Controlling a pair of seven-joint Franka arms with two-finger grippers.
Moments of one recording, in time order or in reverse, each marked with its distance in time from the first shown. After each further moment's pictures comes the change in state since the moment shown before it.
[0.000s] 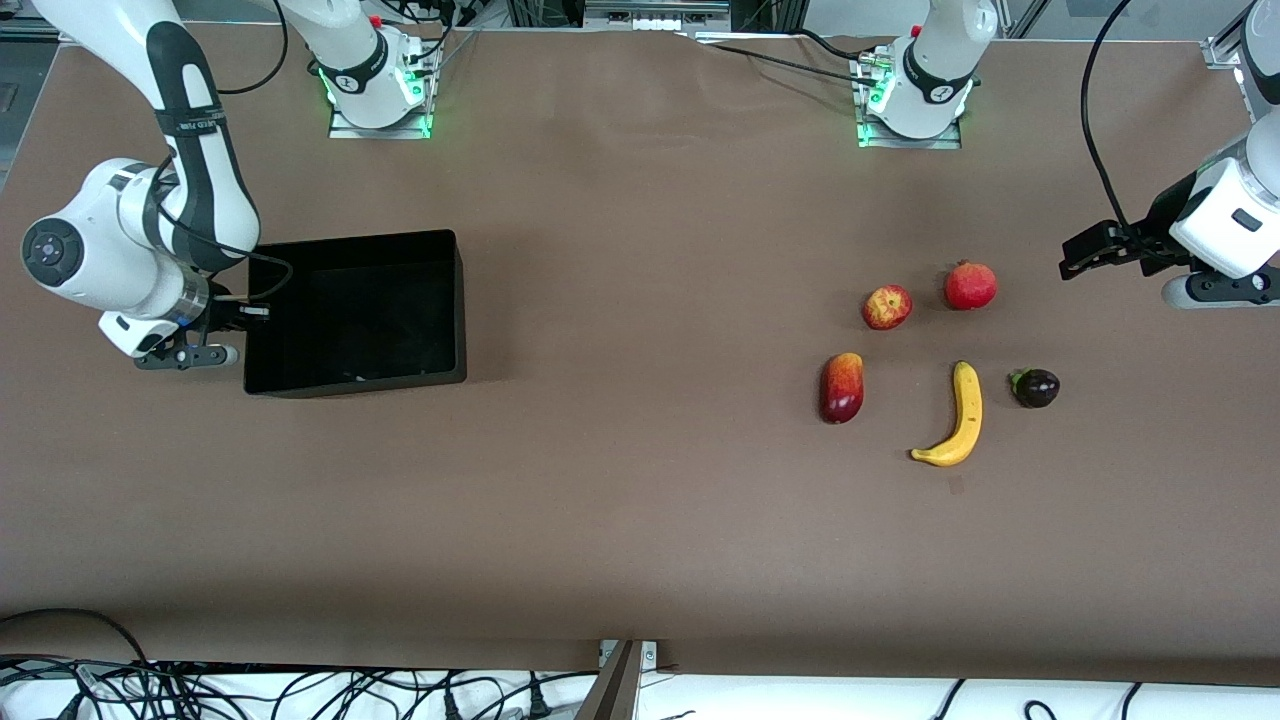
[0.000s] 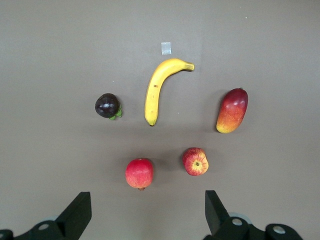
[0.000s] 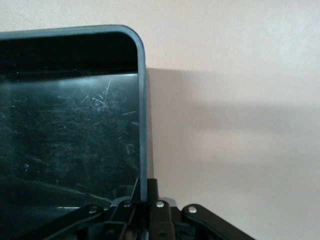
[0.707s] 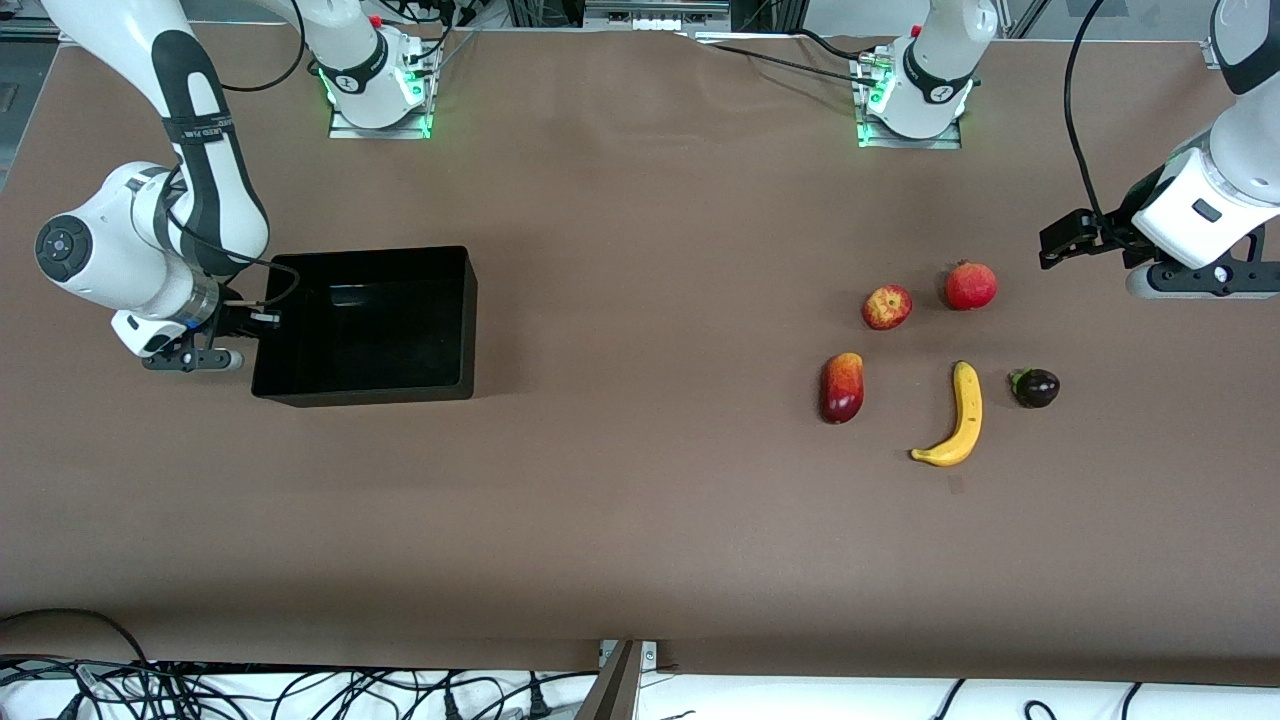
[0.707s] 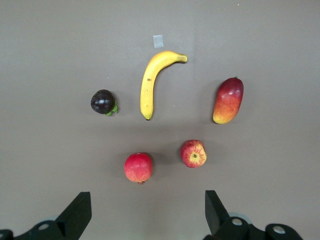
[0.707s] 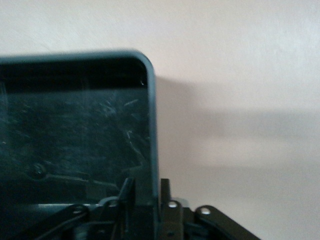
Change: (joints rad) left arm -0.001 -0.009 -0.051 0.003 0.025 -0.029 -0.003; right arm 0.016 0.010 0.017 0.026 0.071 0.037 0.000
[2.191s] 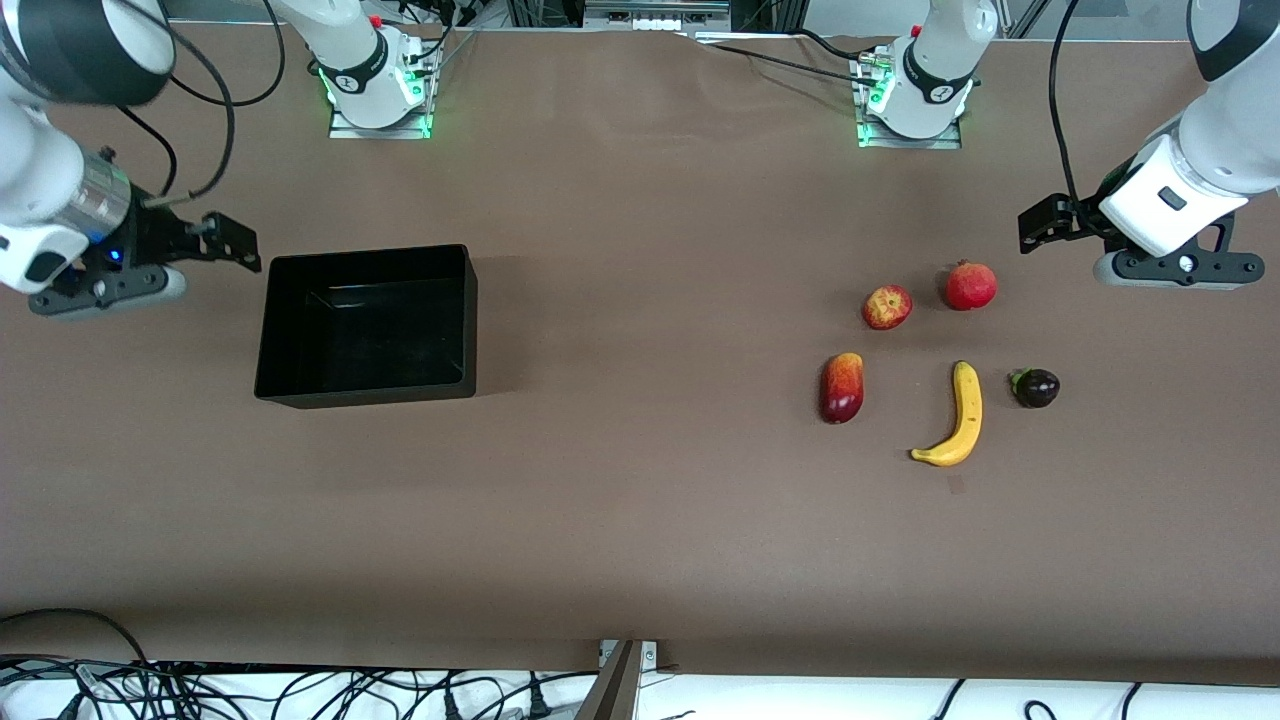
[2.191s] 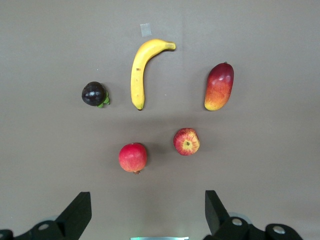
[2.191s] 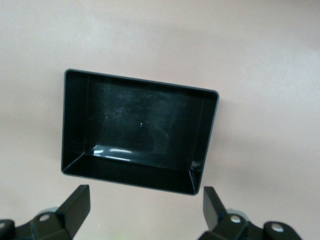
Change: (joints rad) left arm 0.000 -0.002 -0.053 0.018 0.003 -0.060 -0.003; right arm 0.021 -0.320 0.161 0.420 -0.288 -0.683 0.203
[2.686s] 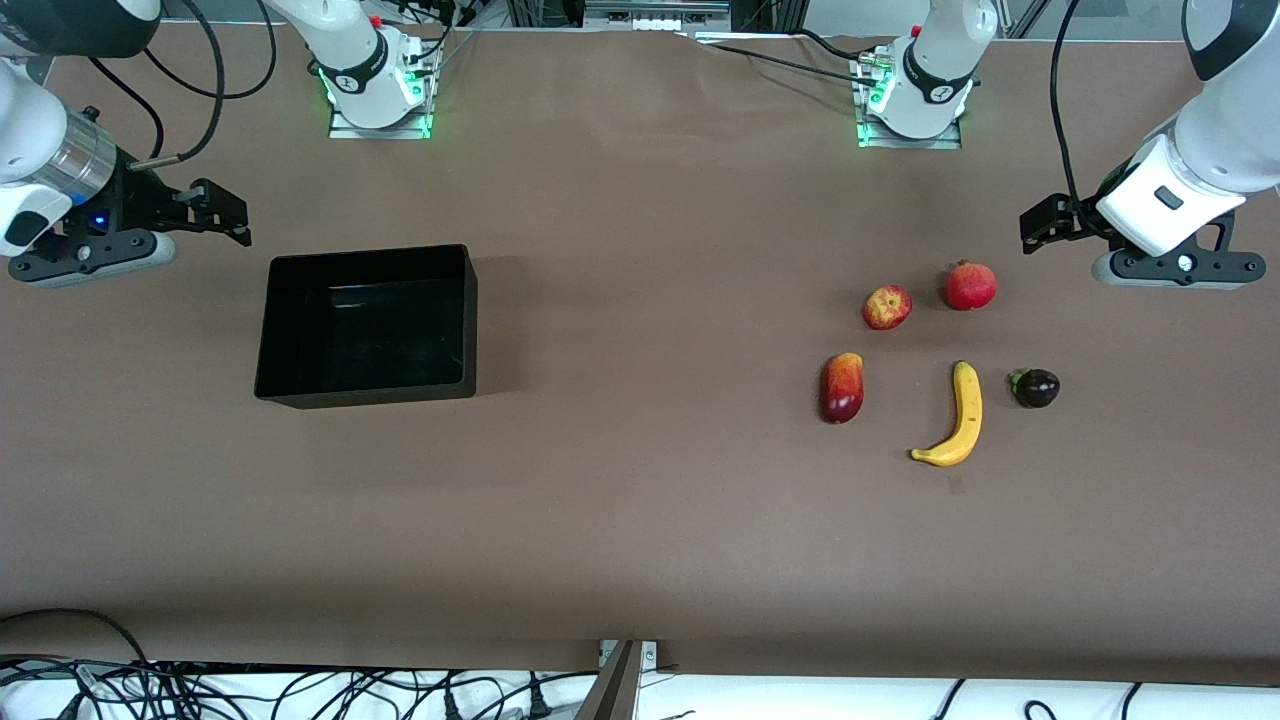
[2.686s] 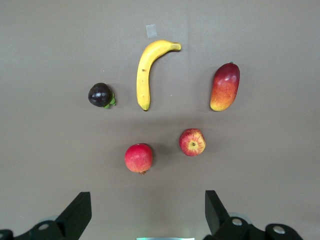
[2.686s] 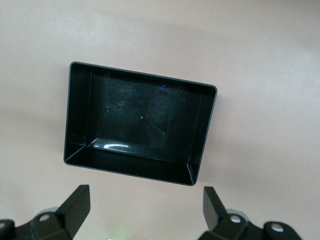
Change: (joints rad) left arm 0.000 0.000 -0.003 0.001 0.027 0.000 0.000; right arm -0.364 -0.037 0.385 -0.001 -0.022 -0.029 0.001
